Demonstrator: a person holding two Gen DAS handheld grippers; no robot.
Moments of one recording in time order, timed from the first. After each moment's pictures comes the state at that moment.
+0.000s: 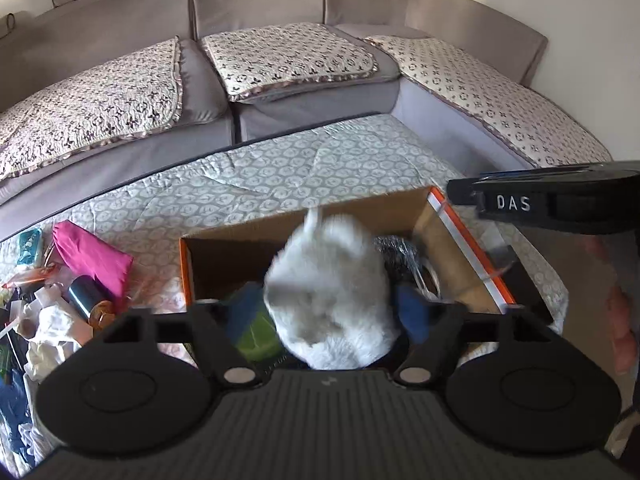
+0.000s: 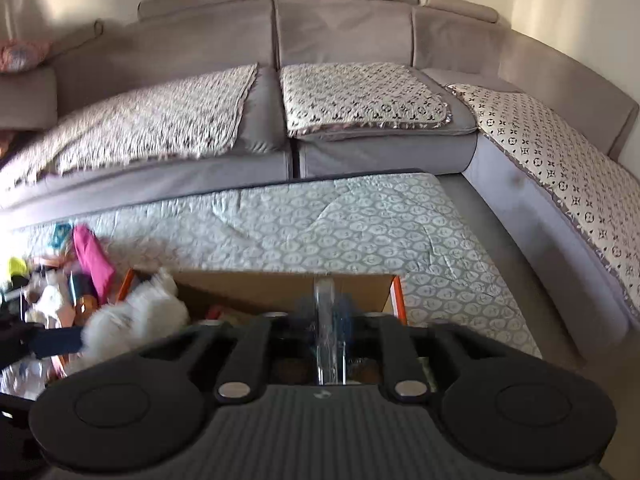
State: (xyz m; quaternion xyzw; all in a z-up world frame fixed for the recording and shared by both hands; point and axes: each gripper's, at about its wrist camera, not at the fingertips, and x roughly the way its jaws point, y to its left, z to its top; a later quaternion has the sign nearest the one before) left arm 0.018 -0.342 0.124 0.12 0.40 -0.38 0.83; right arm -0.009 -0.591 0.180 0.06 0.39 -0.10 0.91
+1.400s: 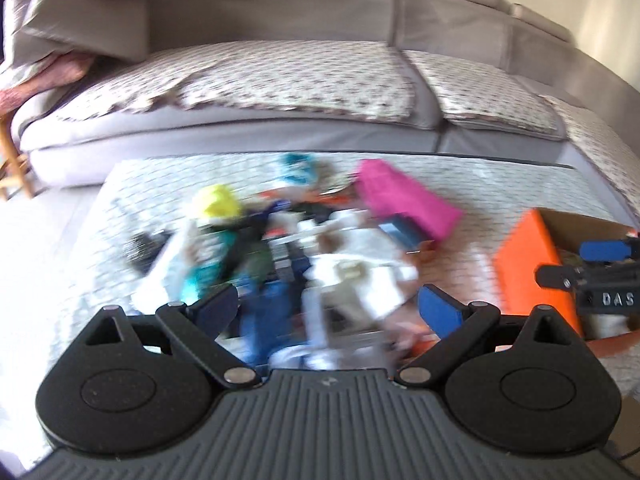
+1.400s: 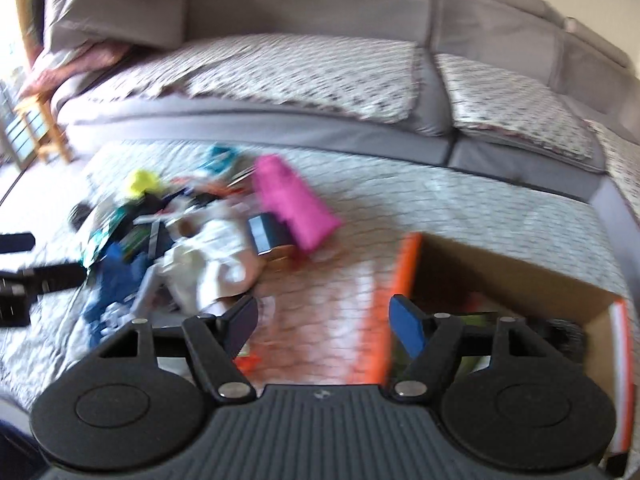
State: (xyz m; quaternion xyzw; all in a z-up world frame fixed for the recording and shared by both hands) left arm 0.074 -0.082 0.119 0.05 0.41 -0.18 0.89; right arm 0.032 -0.347 0.153 -0.03 0.45 0.06 0.89
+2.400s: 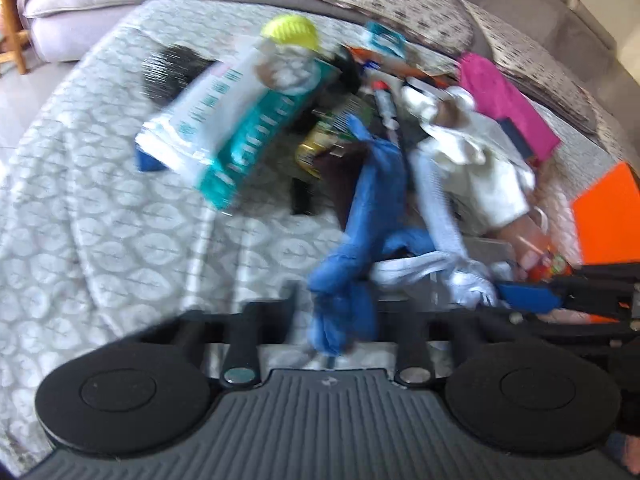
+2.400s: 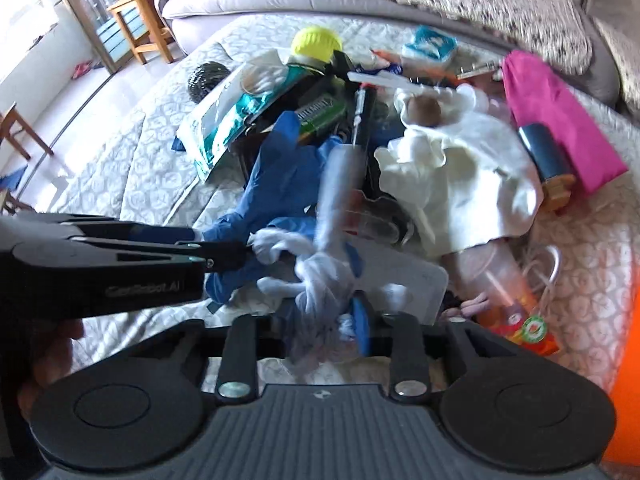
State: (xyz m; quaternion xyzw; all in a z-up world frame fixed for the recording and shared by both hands) left arm 0.098 -0.010 0.018 -0.04 0.51 -0.19 0.84; right arm 0.034 -0.202 0.062 -0.05 0.52 0.21 0.83
